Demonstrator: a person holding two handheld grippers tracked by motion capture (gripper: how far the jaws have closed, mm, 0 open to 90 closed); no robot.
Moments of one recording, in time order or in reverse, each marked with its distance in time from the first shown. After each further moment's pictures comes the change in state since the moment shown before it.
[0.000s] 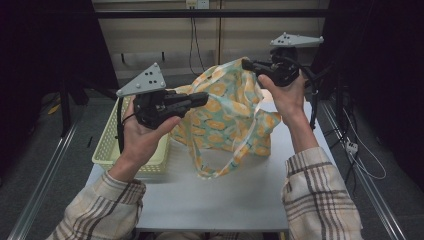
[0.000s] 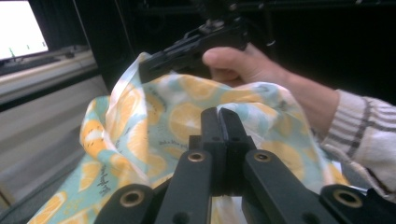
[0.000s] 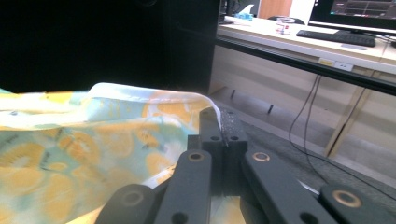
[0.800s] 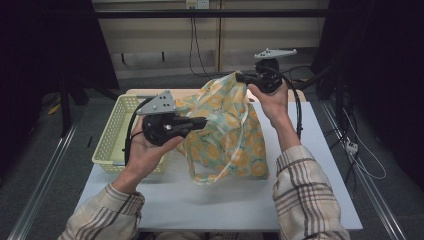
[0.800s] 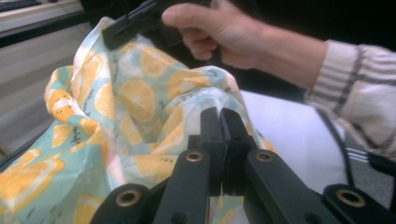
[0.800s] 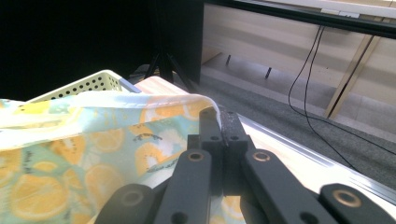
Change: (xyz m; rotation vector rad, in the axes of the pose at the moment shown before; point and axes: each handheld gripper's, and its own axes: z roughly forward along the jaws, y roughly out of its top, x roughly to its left) left arm 0.005 -0.064 0.017 0.190 -0.008 -0.066; right arm -0.022 -0.049 0.056 0.134 -0.029 0.069
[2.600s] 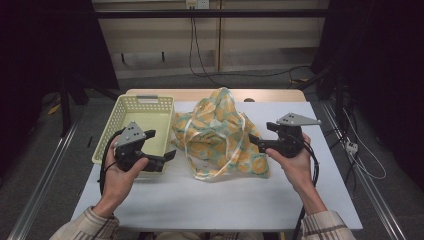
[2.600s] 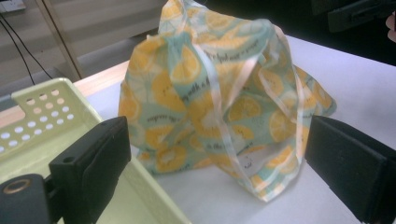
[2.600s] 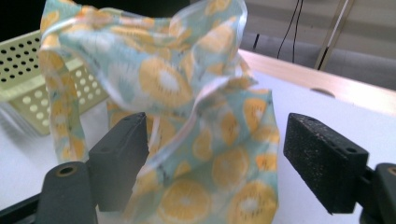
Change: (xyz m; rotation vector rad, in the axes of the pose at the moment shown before) left arm 0.011 -0.102 -0.044 0.079 0.292 -0.131; right arm 0.047 -0.132 -0.081 0.044 -0.076 0.069
